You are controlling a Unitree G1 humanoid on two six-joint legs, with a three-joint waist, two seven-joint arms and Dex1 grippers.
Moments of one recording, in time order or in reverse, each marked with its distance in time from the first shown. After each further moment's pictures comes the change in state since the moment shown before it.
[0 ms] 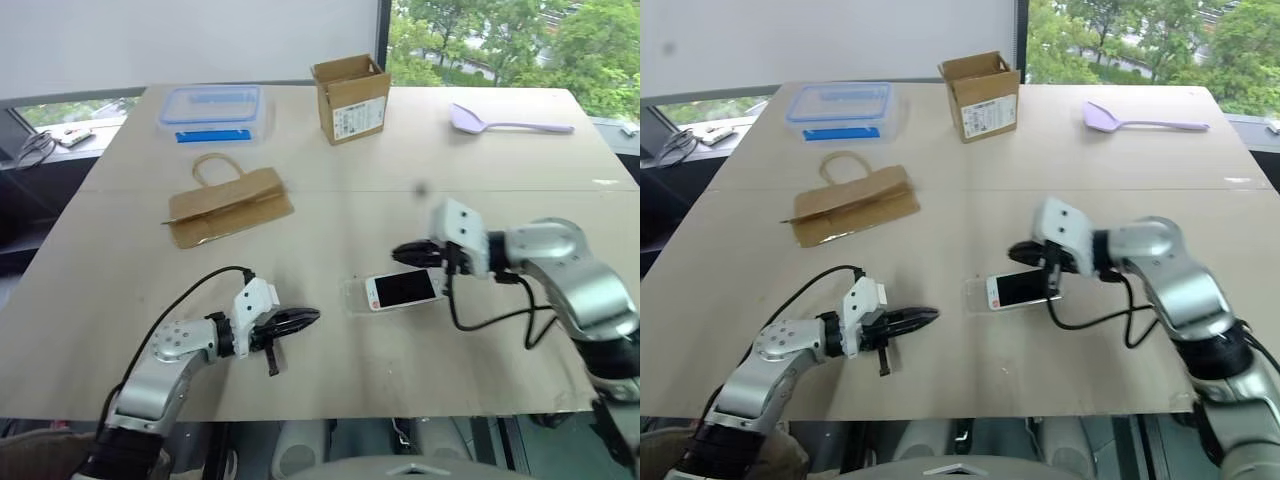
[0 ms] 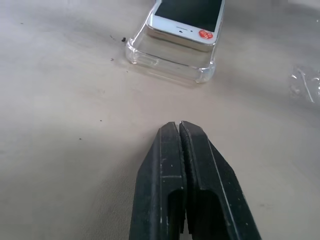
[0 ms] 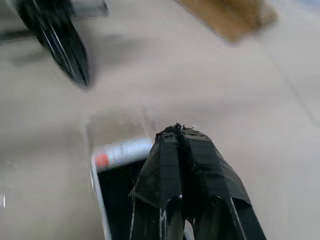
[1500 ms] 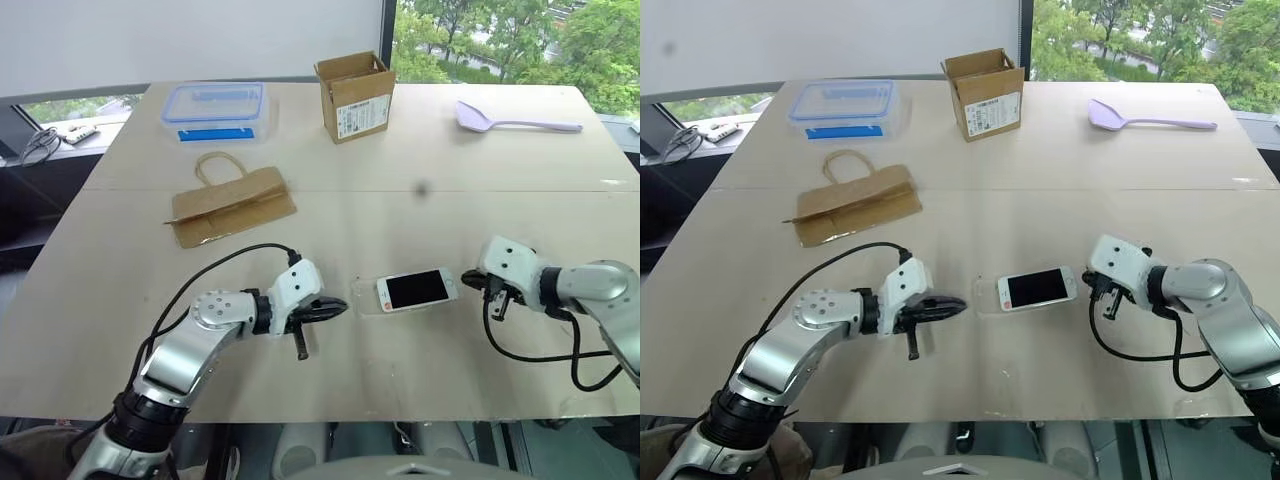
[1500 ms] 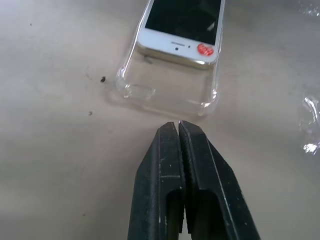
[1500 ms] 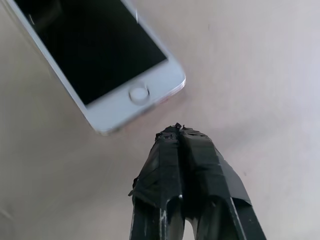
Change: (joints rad) left arm -0.183 0.035 -0.149 -0.227 0.074 0.385 0.100; right arm 0.209 -0.213 -0.006 -0.034 -0.112 0.013 -0.144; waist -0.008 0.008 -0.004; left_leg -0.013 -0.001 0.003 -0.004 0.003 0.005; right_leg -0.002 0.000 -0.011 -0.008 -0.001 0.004
